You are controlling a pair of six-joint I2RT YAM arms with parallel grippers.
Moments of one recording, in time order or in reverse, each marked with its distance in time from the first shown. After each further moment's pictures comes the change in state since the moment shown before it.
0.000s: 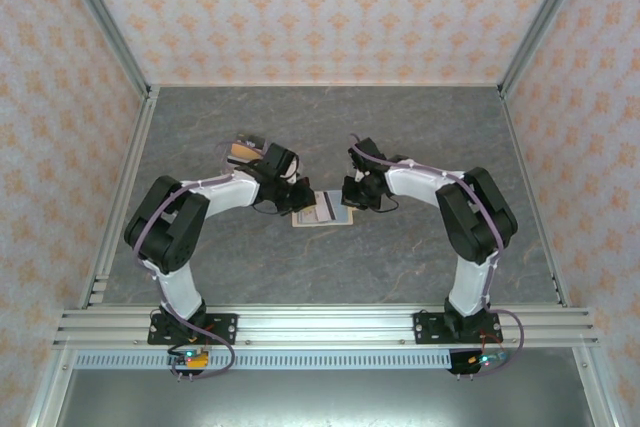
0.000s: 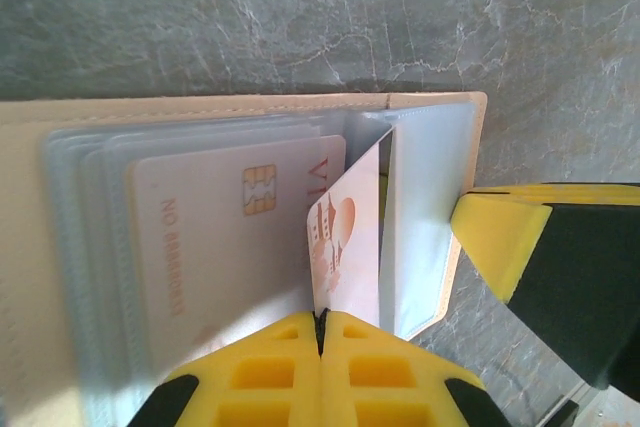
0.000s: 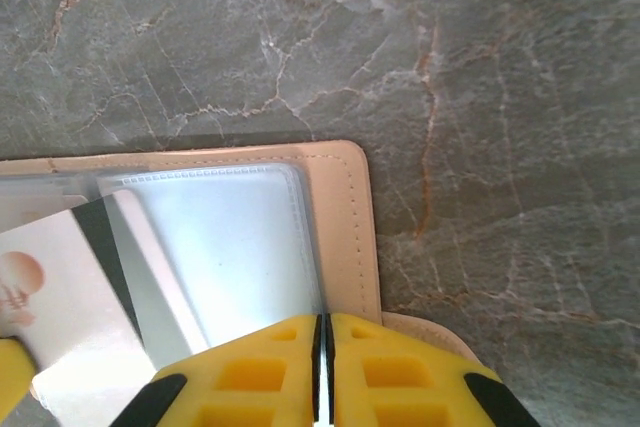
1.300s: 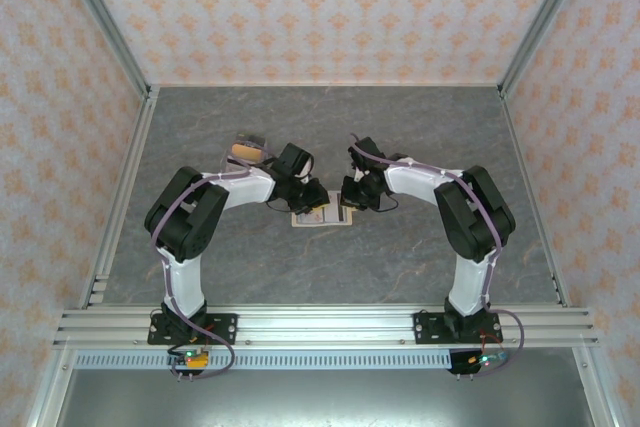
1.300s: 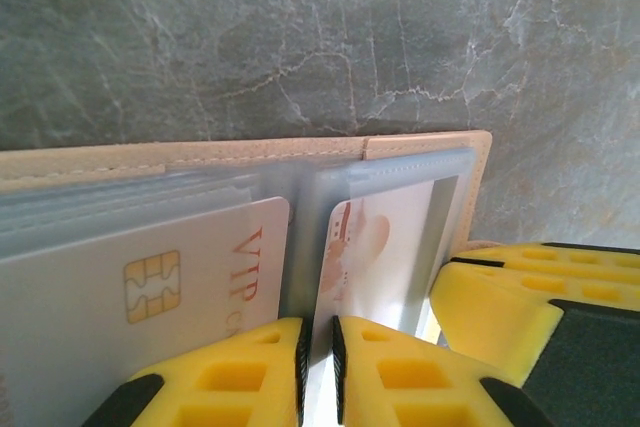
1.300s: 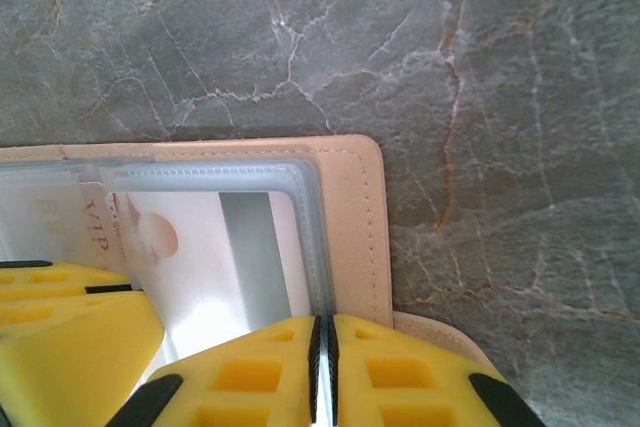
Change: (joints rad) left arm -0.051 0.140 0.093 0.043 0.011 -0.109; right arm -0.002 0.025 0.026 -0.028 -0.047 0.000
